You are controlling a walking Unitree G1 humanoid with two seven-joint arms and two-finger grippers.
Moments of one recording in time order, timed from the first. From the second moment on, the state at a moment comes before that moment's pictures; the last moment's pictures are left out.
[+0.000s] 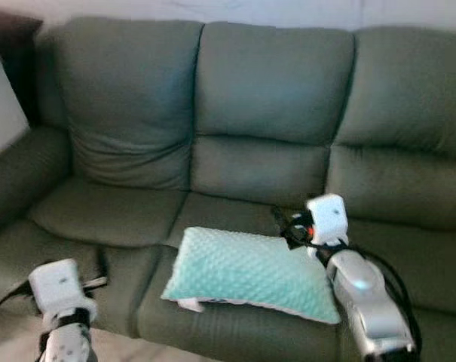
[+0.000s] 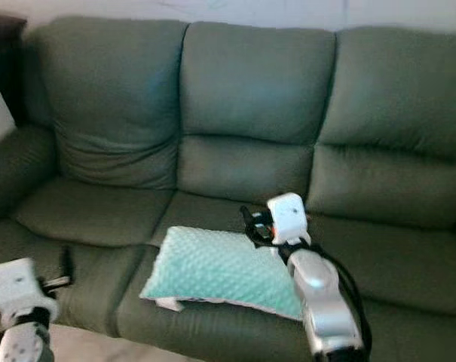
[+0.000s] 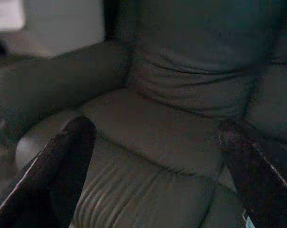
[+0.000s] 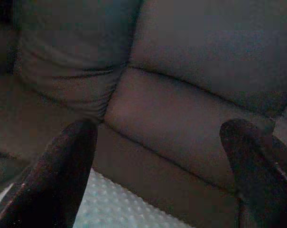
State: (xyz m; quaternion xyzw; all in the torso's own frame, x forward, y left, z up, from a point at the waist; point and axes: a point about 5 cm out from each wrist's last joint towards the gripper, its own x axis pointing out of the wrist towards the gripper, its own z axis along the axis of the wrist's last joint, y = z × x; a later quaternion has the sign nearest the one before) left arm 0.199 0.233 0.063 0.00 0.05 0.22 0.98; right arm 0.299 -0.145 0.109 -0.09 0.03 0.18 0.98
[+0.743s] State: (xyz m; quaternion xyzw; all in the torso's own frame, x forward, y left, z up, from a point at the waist) left arm 0.209 0.228 0.066 0.05 0.04 0.20 0.98; right arm 0.302 -0.138 0.103 -0.06 0.04 0.18 0.98
